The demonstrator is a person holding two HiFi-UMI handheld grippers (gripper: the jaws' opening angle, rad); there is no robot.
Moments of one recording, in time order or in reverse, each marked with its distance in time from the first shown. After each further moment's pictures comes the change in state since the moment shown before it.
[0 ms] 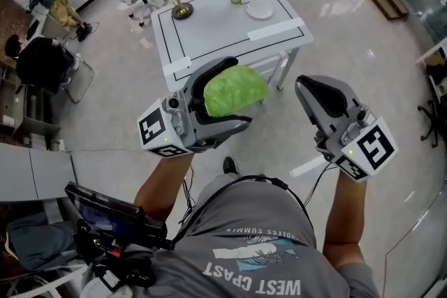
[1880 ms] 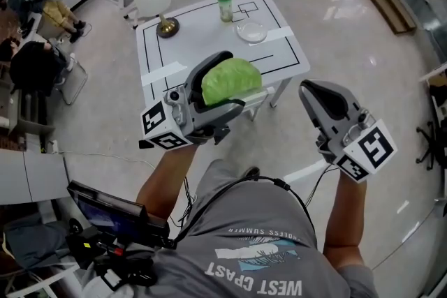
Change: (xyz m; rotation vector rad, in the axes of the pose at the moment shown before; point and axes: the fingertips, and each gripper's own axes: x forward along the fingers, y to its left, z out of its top) left arm 0.071 0.198 -0.055 -0.073 -0.070 0.123; right arm 0.044 -0.197 -0.038 0.063 0.056 0.030
